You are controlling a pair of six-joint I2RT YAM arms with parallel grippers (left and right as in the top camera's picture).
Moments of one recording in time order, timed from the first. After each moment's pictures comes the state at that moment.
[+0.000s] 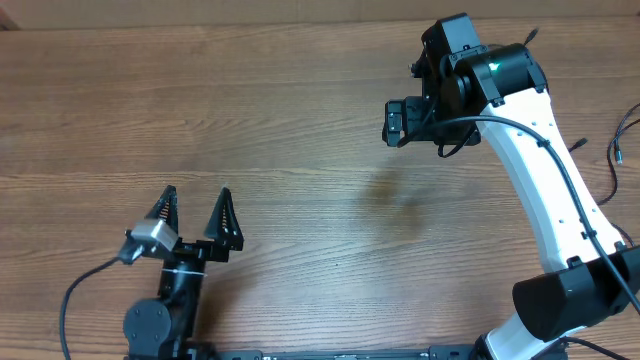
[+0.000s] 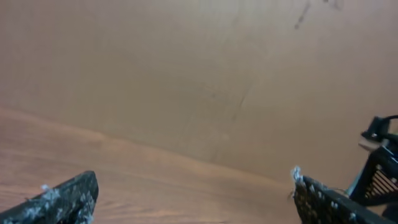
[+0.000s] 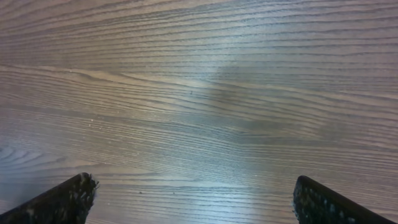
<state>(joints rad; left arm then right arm) -0.10 0.16 0.15 0.20 0.04 -0.42 0.31 1.79 1.86 -1.39 -0.11 0.25</state>
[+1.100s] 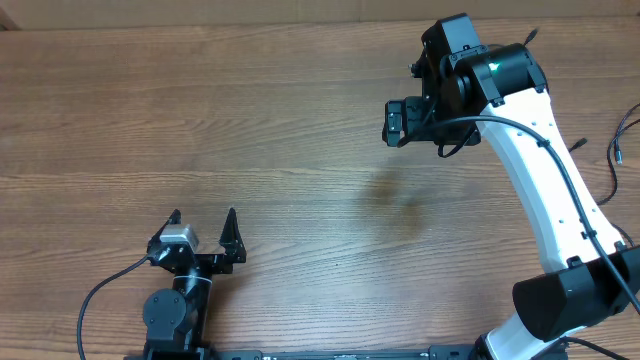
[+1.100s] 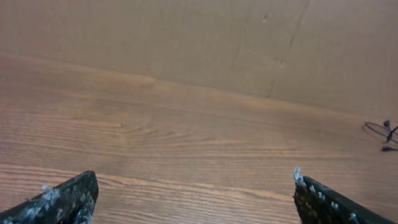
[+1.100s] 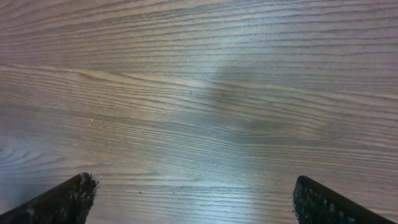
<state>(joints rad) -0.06 0.01 0.01 -0.08 0.00 -0.22 0.31 1.79 1.86 -1.39 -0.11 0.25</state>
